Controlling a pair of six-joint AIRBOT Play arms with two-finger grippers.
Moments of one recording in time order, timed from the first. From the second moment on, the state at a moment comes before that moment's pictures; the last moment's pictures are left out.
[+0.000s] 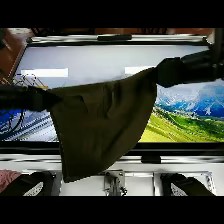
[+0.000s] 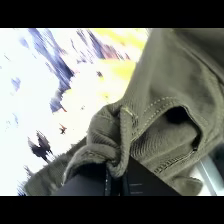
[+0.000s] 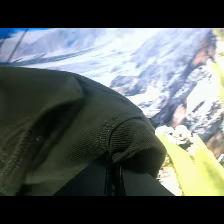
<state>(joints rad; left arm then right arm) -0.27 -0.91 1.46 1.09 -1.43 -1.56 0.23 -1.13 1.80 -1.08 1.54 1.53</state>
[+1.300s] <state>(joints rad) 0.11 -1.54 1.20 0.98 -1.51 -1.19 0.16 -1.71 1.61 -1.06 1.55 1.42</state>
